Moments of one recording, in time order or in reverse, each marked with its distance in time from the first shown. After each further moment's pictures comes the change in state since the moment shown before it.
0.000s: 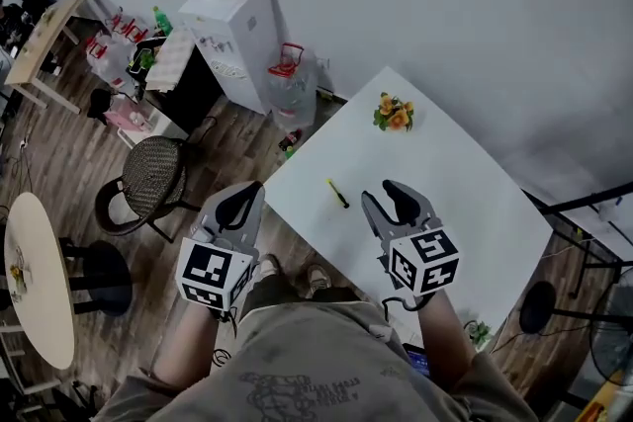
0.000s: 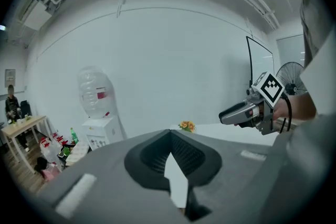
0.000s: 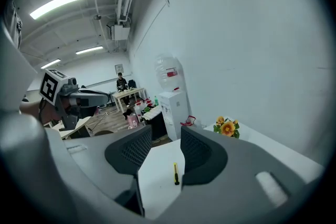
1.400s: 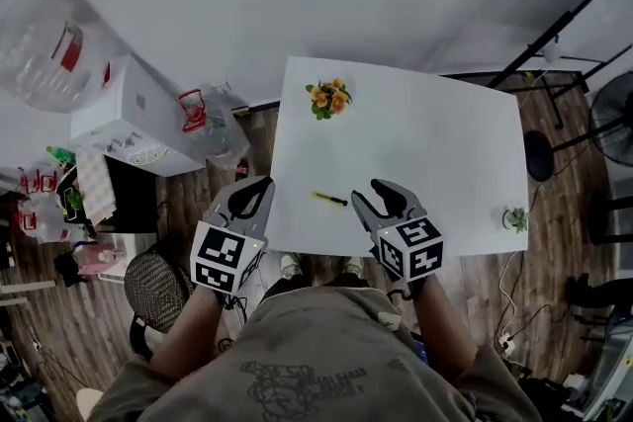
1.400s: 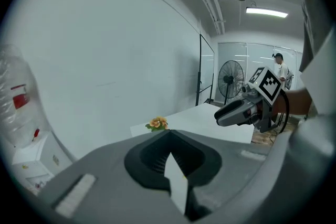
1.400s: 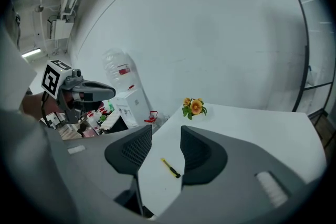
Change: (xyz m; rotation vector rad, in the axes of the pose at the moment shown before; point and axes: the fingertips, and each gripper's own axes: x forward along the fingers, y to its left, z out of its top) left arm 0.130 0.016 0.007 0.264 0.090 -0.686; right arm 0.027 0.000 -0.032 0.339 0.025 -0.533
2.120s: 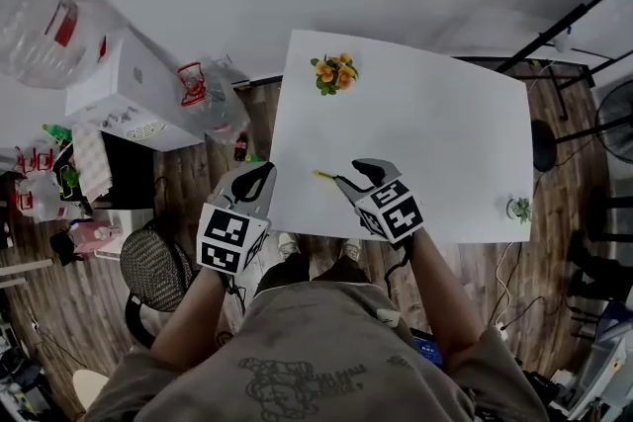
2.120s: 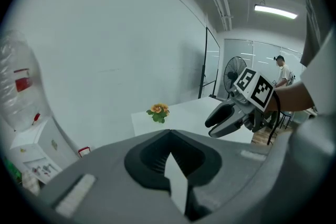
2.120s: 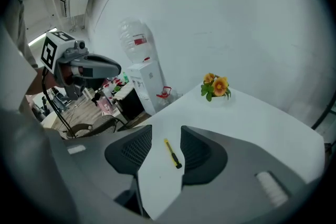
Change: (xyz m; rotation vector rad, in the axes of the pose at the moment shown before) left arm 0.018 -0.001 -0.044 -0.061 0.078 0.015; right arm 0.064 0.010 -0.051 -0.197 0.259 0.152
